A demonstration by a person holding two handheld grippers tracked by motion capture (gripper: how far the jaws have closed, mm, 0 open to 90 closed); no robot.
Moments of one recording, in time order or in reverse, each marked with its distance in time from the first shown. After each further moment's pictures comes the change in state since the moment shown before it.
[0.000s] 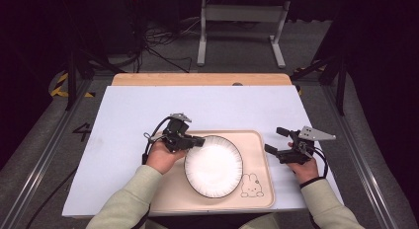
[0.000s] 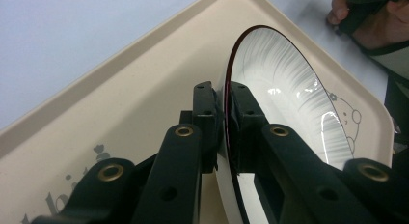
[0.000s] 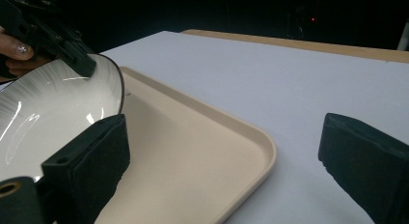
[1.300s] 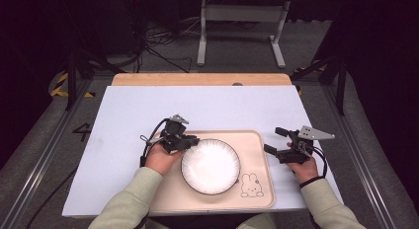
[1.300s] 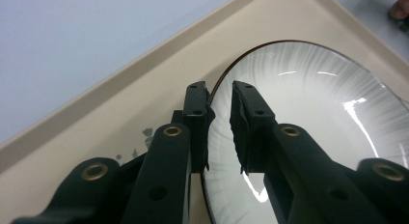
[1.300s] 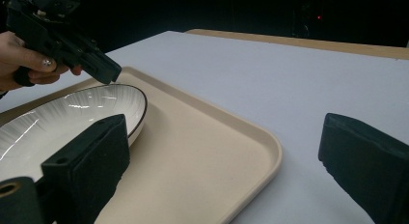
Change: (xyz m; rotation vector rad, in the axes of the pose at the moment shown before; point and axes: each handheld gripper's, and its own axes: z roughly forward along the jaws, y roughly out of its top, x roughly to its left) left arm 0.003 -0.010 -0.001 -0.030 0.133 0.006; right arm -0.001 0.000 0.003 0.003 0.024 0.009
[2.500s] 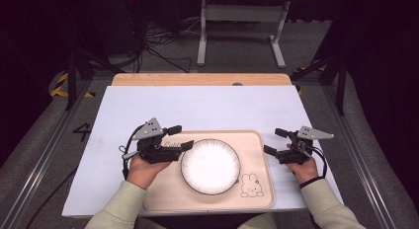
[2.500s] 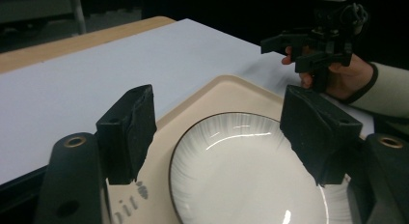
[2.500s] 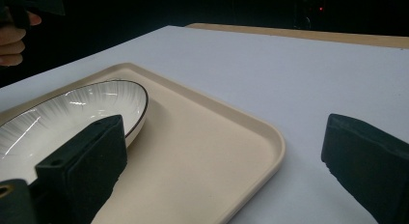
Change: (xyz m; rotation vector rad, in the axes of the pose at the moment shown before) left arm -0.016 -0.034 -0.070 -0.417 -0.055 0.208; right arm 0.000 -0.001 0.000 0.022 -0.001 0.021
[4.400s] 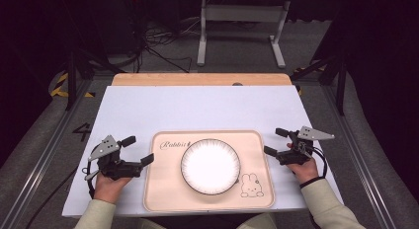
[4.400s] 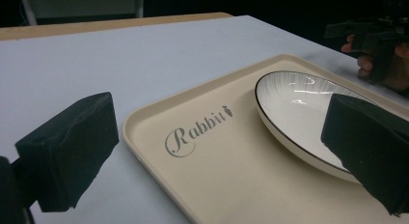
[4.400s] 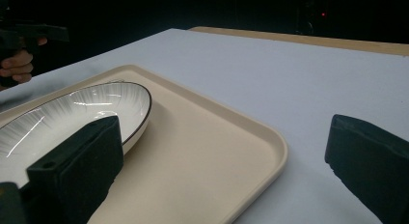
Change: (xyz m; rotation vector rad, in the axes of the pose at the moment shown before) left arm 0.040 -0.076 -0.075 -0.049 0.167 -0.127; right arm 0.001 0.000 -0.001 -0.015 0.010 -0.018
